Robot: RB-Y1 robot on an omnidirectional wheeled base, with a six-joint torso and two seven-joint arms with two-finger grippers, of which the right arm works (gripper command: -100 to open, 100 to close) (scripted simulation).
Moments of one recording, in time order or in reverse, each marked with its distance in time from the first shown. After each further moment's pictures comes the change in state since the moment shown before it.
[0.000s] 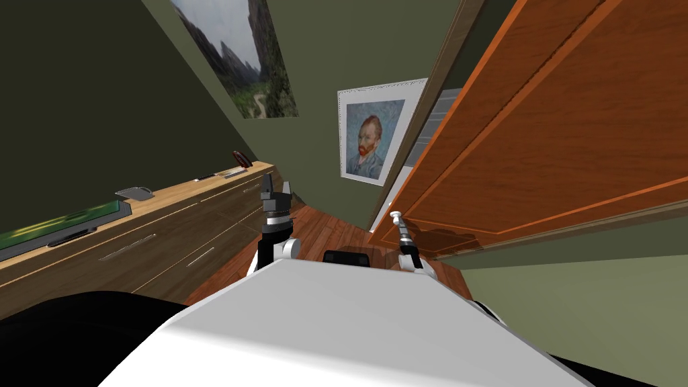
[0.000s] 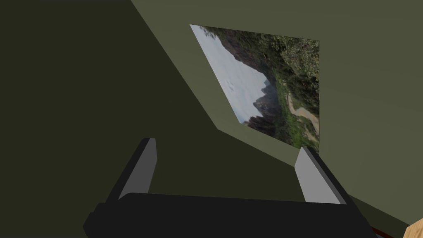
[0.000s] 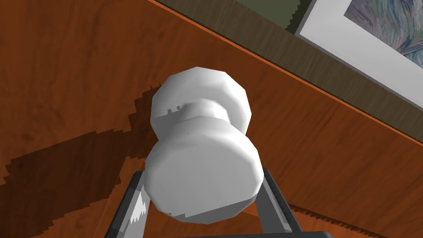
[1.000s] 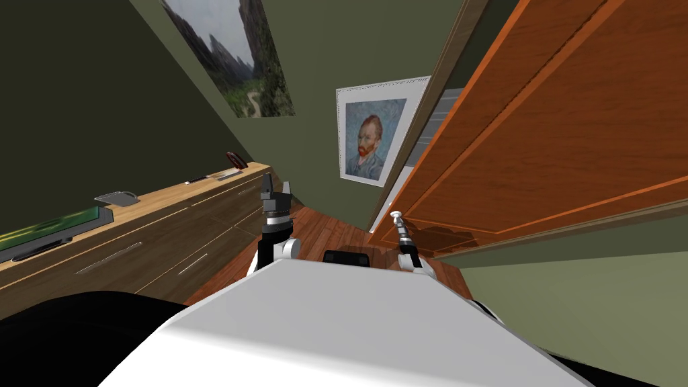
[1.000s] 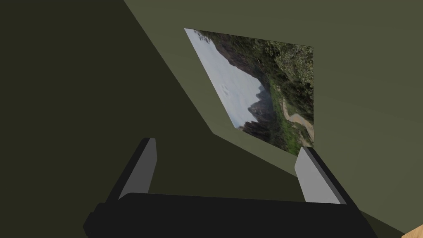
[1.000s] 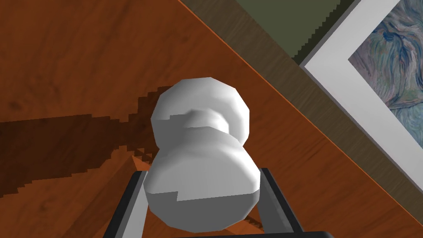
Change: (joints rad) arm -0.008 0.011 -0.025 0.003 0.041 0.006 0.233
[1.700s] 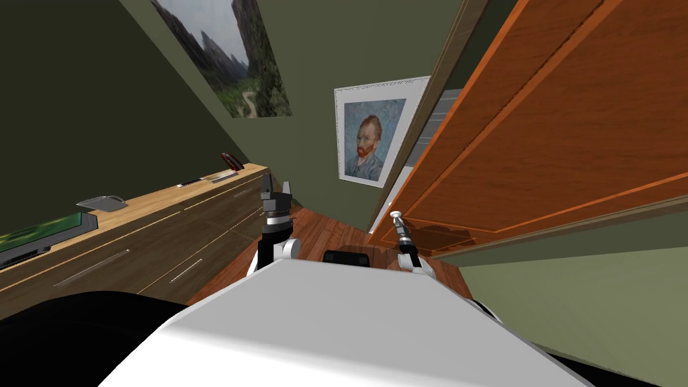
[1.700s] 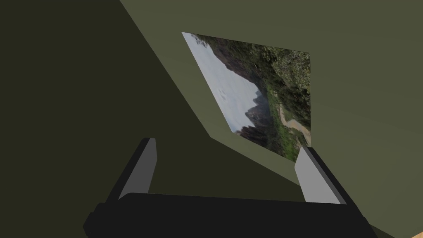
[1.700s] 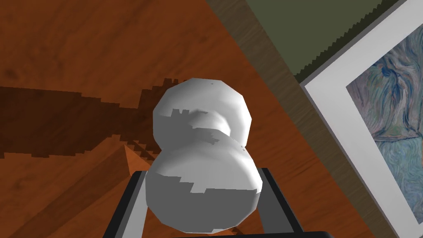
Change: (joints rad) arm -0.006 0.007 -0.018 0.006 0.028 0.000 0.172
